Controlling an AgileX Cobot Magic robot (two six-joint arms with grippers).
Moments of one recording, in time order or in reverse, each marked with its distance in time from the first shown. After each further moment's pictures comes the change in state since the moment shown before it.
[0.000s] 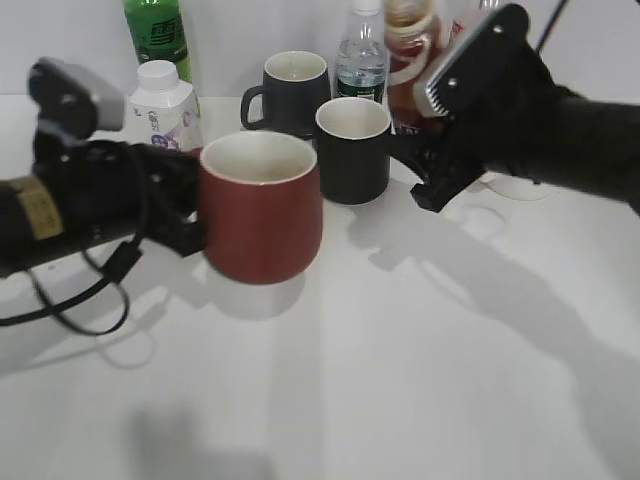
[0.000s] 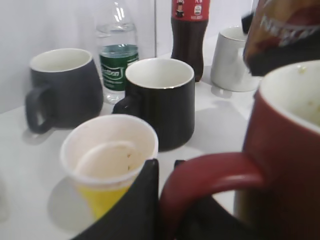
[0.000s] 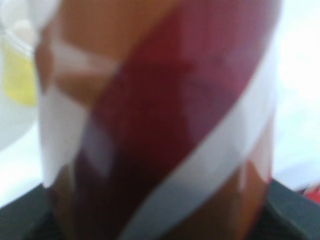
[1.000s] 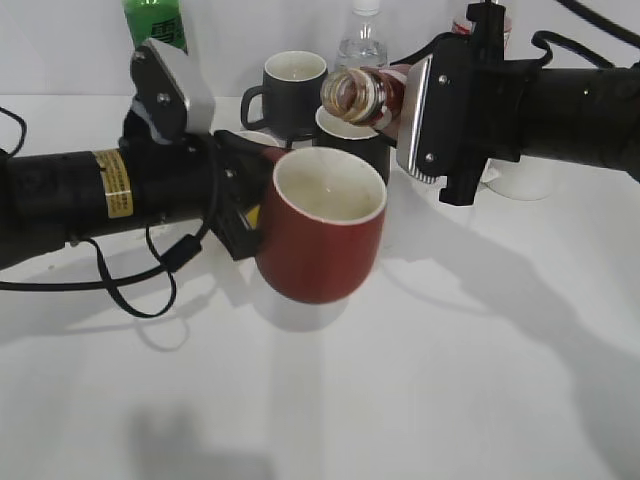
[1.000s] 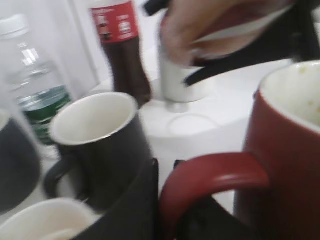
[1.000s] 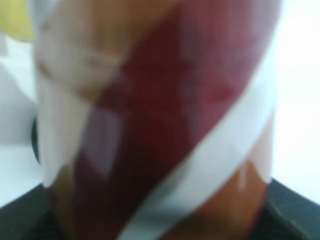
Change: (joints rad) left arm -0.040 0.147 -0.207 0.280 -0.026 0.000; right arm 0.000 0.001 -0.090 -0.241 0.079 -0.464
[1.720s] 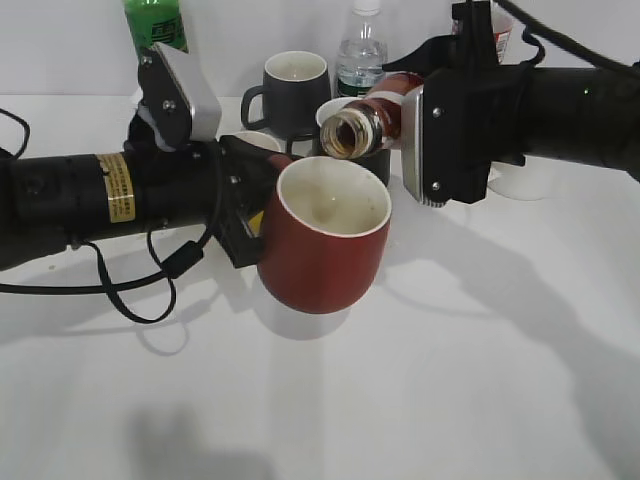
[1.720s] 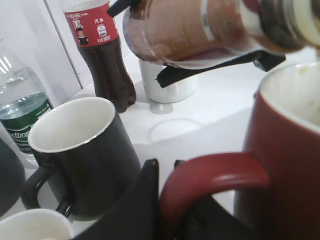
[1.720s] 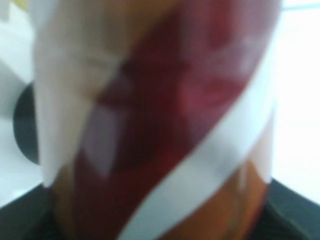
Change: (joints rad) left arm -0.012 0.000 0.000 0.034 -0.003 0.000; right arm 0.000 0.000 0.000 -0.001 -0.008 -0.239
